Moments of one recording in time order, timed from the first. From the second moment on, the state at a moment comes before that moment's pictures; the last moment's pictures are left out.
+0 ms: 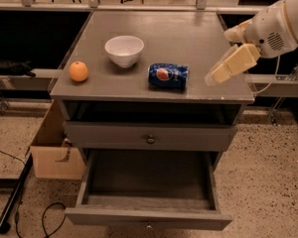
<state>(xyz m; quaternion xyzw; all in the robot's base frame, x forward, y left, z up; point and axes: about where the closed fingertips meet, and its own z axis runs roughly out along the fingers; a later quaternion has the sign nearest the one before) 0.558 -0.157 0.964 -0.50 0.77 0.17 0.37</state>
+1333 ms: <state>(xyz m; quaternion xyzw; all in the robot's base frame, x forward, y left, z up) 0.639 -0.106 0.870 -0.52 0.79 0.16 0.27</state>
